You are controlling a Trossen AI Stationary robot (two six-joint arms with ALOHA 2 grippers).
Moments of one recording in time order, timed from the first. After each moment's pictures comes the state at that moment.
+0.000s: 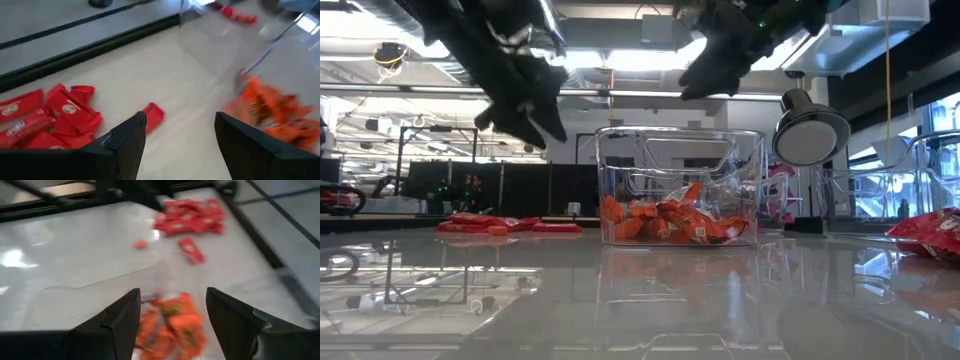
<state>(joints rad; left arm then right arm) 0.24 1.19 0.73 -0.30 -0.49 -0.56 -0.28 1.37 1.06 -0.23 -0.15 -0.02</state>
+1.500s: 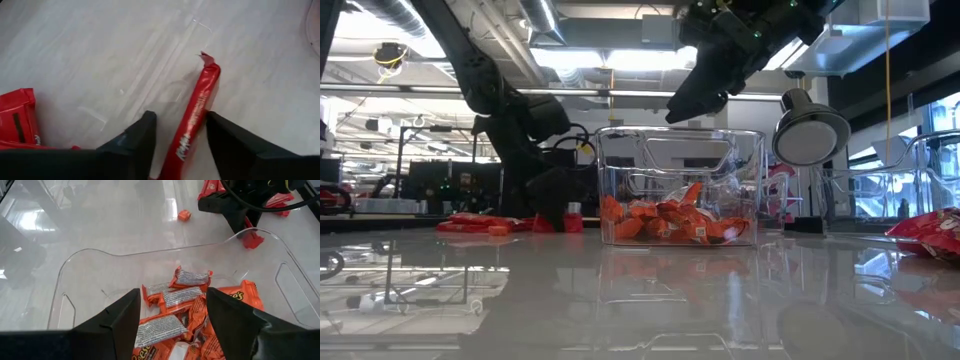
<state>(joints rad) 0.62 1.67 0.74 -0.11 0.06 0.07 -0.09 1.50 1.03 -0.18 -0.09 -0.02</state>
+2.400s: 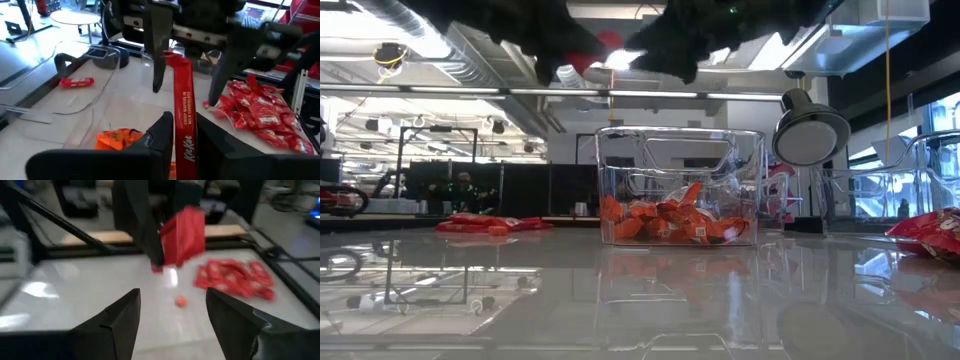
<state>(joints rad) 0.09 1.14 0.74 0.12 -0.07 -0.18 -0.09 1.53 1.03 0.25 -0.10 0.02</state>
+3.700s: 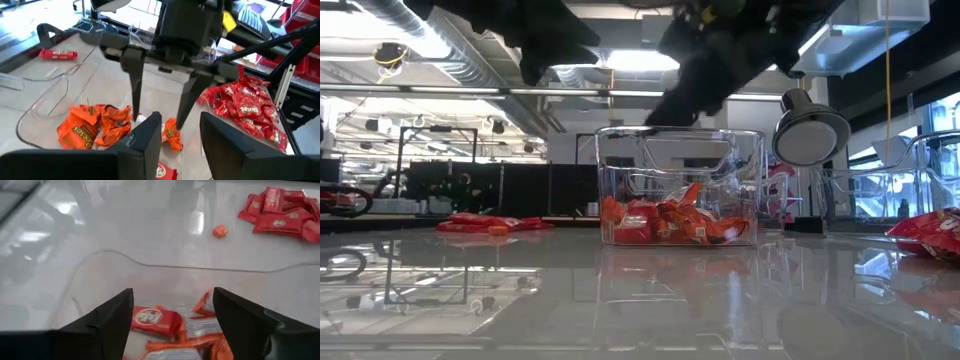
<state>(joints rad) -0.07 1.14 0.74 0.04 -0.19 -0.34 -0.10 1.65 1.03 -0.01 -0.24 -0.19</state>
